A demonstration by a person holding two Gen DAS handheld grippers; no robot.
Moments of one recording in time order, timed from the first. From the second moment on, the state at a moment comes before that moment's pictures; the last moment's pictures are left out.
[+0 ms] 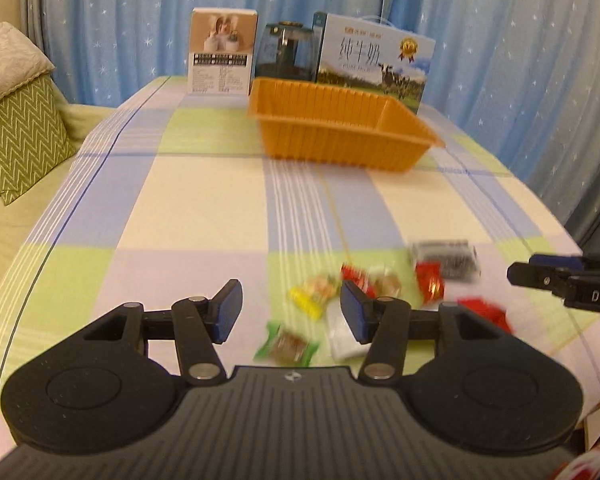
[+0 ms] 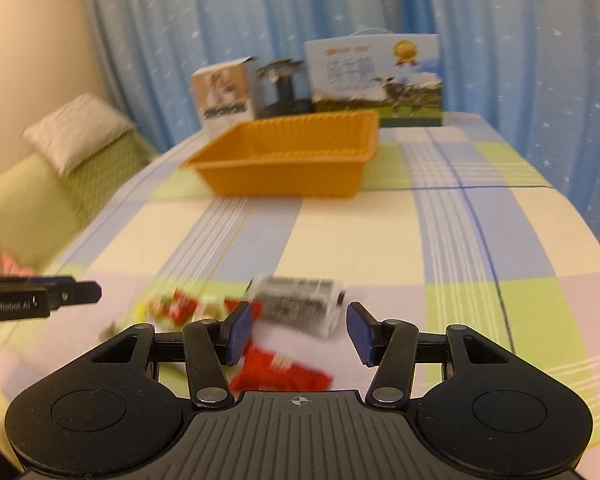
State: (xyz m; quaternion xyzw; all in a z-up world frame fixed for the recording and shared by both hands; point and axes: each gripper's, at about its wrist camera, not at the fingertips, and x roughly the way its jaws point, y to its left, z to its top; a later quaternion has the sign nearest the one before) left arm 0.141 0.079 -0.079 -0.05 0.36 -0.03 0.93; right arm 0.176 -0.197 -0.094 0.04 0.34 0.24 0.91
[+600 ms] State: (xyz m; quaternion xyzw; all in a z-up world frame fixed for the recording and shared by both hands) left arm 0.126 0.084 -0.103 -0.04 0.39 -0.03 0.92; right arm 0.199 -0.168 -0.143 -0.15 0.38 0.33 0.85
